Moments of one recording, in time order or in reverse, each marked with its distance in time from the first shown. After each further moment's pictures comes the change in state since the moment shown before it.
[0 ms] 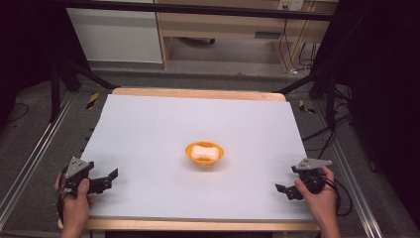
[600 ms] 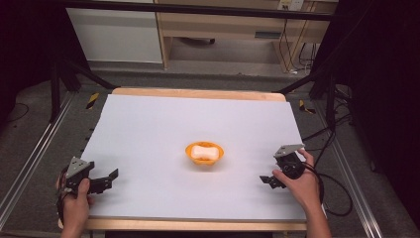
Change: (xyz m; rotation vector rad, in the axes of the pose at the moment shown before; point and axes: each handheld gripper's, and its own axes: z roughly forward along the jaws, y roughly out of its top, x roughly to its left) left arm 0.000 0.000 0.000 0.004 -0.007 0.004; right arm 0.016 0.057 0.035 0.133 0.015 -0.082
